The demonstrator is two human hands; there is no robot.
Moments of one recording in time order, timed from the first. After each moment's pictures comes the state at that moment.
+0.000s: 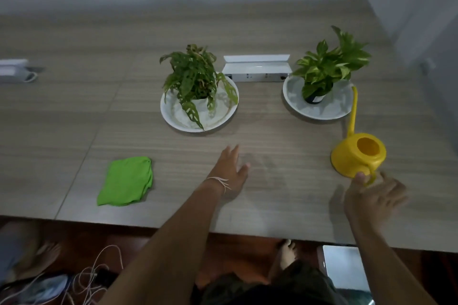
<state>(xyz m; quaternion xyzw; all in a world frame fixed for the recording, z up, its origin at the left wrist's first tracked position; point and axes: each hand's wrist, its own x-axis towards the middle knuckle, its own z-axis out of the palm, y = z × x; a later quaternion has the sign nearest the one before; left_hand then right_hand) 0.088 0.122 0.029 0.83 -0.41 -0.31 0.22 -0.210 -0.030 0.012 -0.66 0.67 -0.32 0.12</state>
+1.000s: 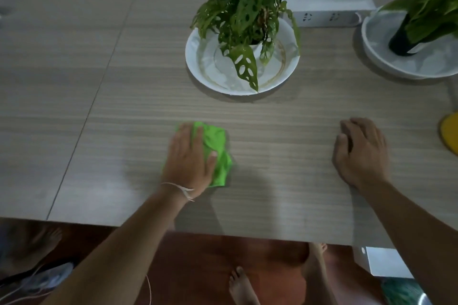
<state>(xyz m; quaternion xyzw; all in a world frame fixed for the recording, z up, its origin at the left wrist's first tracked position) 0.254 0.276 -0.064 0.87 -0.48 -0.02 0.11 -0.025 0.012 -0.066 -0.85 0.47 -0.19 0.12</state>
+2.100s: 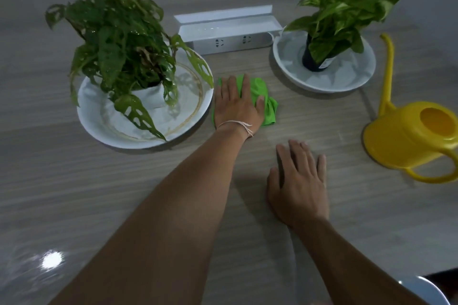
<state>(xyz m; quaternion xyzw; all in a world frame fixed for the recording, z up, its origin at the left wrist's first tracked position) 0.170 -0.083 -0.060 0.84 -0.54 -0.07 0.10 -0.023 0.012 -0.060 -0.83 0.55 -0.09 0.10</state>
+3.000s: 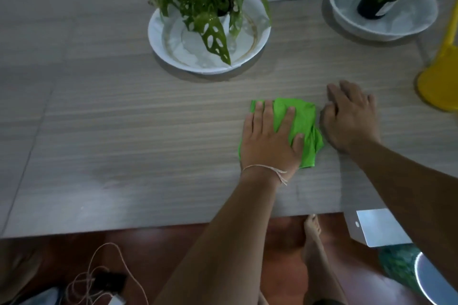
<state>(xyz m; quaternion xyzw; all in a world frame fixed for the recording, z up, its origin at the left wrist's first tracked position) 0.097 0.157 -0.076 0.83 -0.54 -0.04 0.13 -0.029 0.009 -0.070 -0.84 0.51 -0.14 0.07</state>
